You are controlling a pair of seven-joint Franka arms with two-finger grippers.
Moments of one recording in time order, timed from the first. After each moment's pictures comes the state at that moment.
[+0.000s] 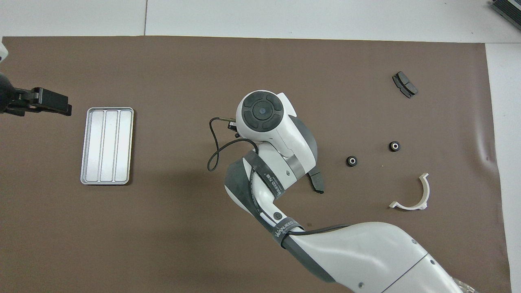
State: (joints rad) left arm -0.01 0.06 -0.05 -1.51 -0.03 1.64 0.01; right arm 0.56 0.59 0.07 -1.44 -0.06 2.15 0.91
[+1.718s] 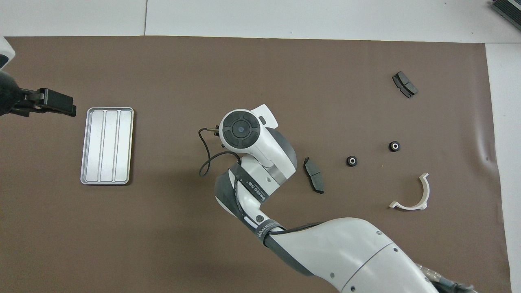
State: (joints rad) left arm -0.02 0.07 -0.05 -1.52 -0.03 1.64 -0.01; right arm 0.51 0.54 0.05 -1.56 -0.12 2.26 0.88
